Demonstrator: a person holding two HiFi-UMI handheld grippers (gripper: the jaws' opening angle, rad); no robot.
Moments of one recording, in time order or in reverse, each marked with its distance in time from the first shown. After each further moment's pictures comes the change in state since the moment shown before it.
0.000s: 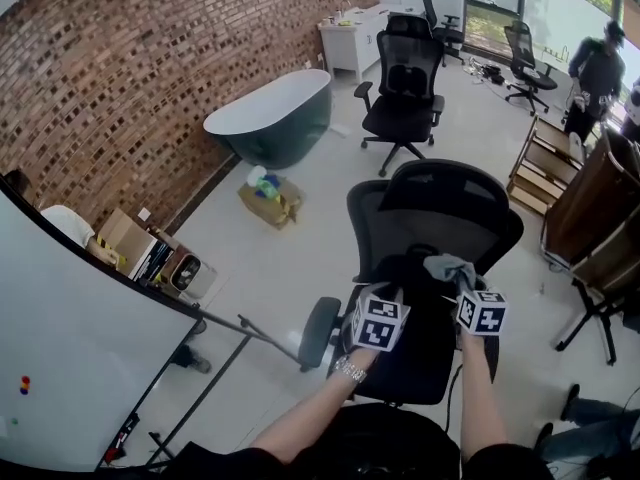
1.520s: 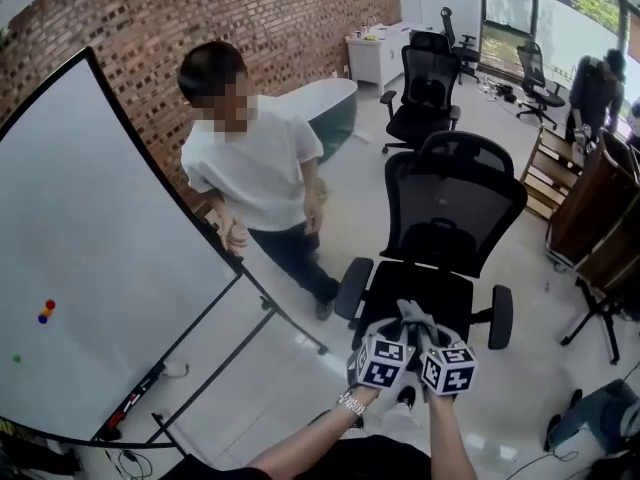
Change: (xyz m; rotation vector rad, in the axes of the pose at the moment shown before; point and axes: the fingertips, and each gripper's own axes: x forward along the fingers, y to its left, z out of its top) left arm -0.211 -0.064 -0.115 0.023 -0.025 0.014; right arm -0.186 0.222 -0.159 -0.027 0.042 0.214
